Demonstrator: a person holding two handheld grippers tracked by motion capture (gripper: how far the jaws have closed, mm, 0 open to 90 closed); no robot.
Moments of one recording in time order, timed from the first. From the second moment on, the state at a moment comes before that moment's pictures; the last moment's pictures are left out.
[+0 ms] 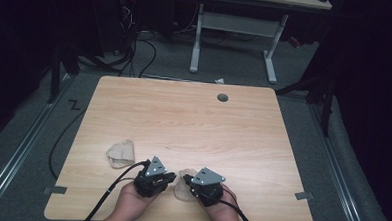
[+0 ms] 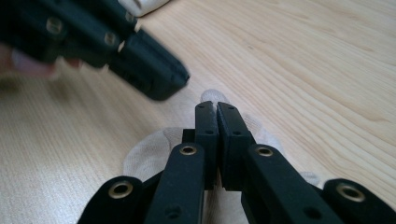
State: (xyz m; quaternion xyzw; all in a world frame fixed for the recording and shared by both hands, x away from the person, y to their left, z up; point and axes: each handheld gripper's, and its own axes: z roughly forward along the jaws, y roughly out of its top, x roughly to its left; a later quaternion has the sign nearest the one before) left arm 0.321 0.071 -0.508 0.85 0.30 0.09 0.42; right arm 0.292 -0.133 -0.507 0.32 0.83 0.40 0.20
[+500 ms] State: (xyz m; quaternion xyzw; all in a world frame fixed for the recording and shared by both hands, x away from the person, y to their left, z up) left arm 0.316 0.034 -0.524 0.89 0.24 0.09 0.38; right arm 0.281 -0.174 -0.502 0.37 0.80 0.41 0.24
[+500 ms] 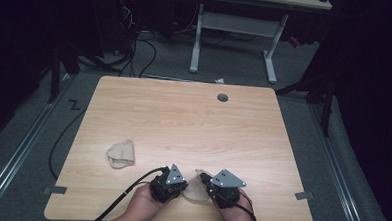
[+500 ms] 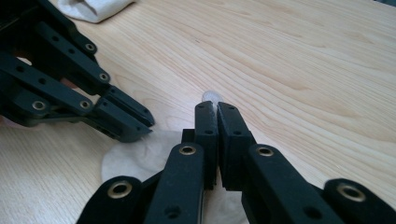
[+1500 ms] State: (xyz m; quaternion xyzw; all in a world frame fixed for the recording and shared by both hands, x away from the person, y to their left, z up) left arm 0.313 0.041 -0.517 0.89 0.23 0.11 0.37; right arm 0.271 -0.217 -0.492 0.40 0.78 0.42 0.25
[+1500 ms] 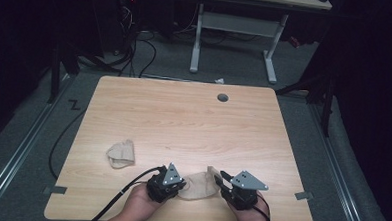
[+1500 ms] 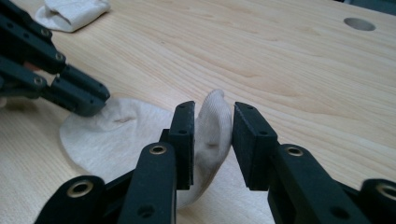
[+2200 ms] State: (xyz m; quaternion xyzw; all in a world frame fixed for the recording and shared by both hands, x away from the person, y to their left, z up) left arm 0.322 0.059 -0.512 0.87 0.27 0.09 0.39; right arm 0.292 -0.205 -0.521 0.39 0.83 0.35 0.19
